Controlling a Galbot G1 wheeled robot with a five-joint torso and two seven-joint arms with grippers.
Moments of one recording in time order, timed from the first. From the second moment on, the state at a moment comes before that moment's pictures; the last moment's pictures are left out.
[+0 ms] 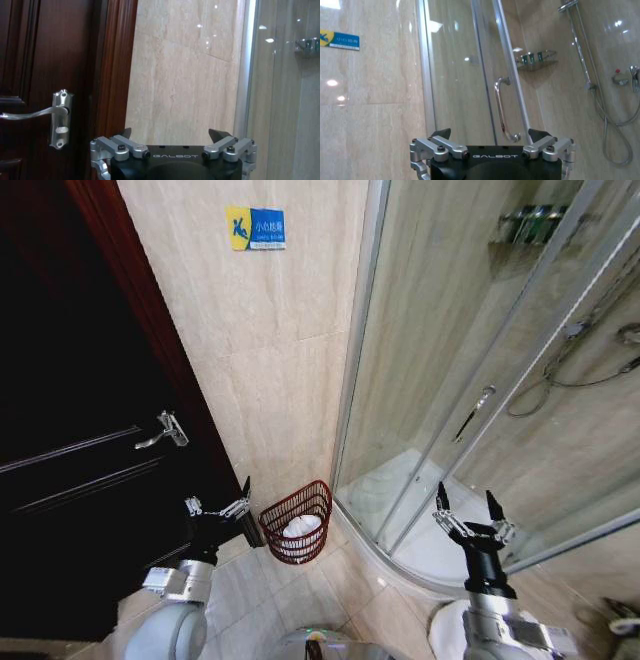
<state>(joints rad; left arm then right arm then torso) 1.78 -1.58 -0.70 -2.35 -0.21 -0.08 0.18 -1.90 1.53 0.70 2.38 0.34 0.36 -0.04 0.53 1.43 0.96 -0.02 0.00</state>
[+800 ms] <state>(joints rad) 1.78 -1.58 -0.70 -2.35 -0.21 -0.08 0.18 -1.95 1.56 0.82 2.40 0.33 0.50 0.01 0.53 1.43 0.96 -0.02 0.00</state>
